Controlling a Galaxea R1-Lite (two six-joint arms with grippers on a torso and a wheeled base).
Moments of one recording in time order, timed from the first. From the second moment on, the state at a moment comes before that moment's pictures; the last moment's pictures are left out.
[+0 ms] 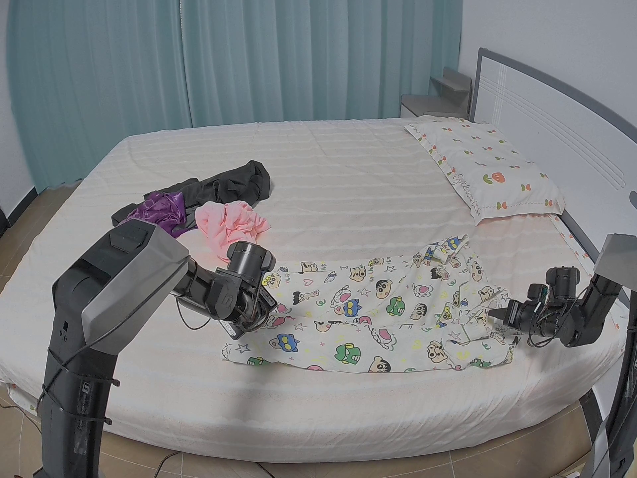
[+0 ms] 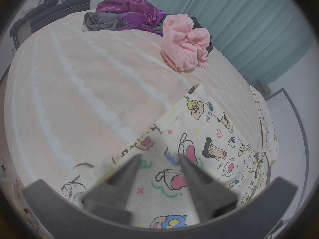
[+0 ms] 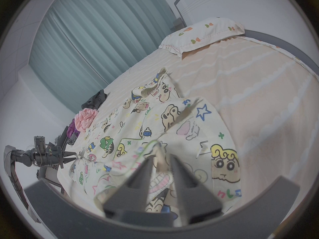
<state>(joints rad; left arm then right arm) -0.38 2.49 -1.50 -0.05 0.20 -1.03 -0.16 2.34 -0.74 -0.95 0.42 0.30</state>
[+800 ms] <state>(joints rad) -0.31 2.20 -1.03 -0.25 0.00 -1.17 0.00 2.16 -0.40 -1.34 0.20 0.95</state>
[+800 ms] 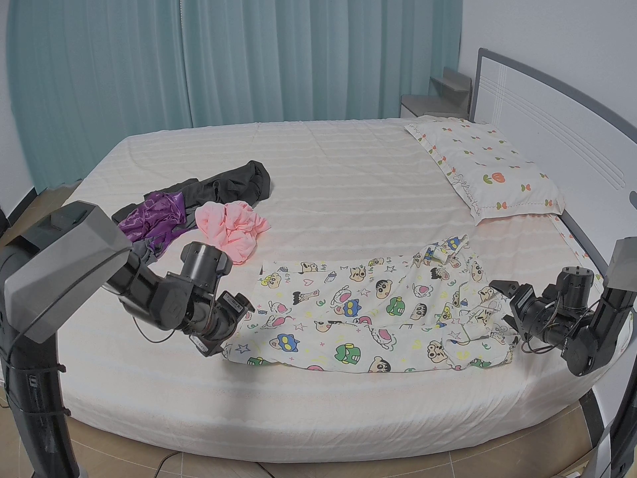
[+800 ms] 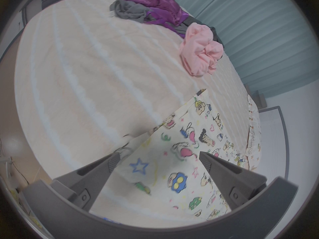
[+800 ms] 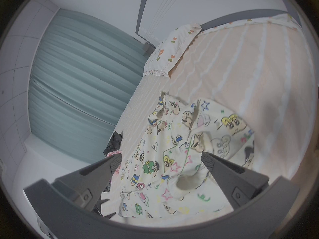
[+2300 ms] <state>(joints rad) -0.30 2.07 -0.65 -0.65 -0.08 -1.23 0.15 2.28 -0.25 -1.55 0.16 0.39</state>
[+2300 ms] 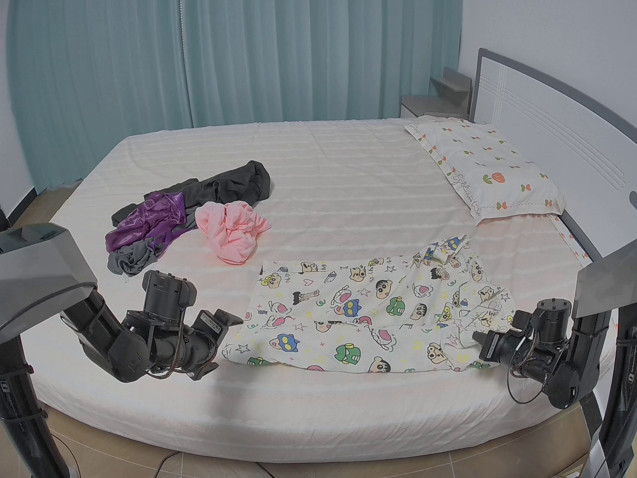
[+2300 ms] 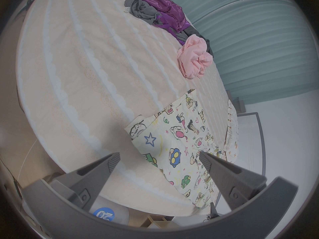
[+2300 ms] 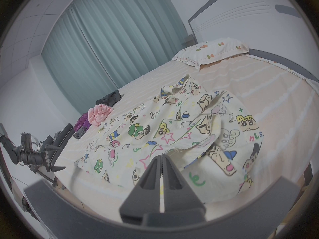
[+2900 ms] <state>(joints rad) -0.30 2.07 -0.65 -0.65 -0.08 -1.23 0.37 2.21 -0.20 -1.55 0.02 0.40</state>
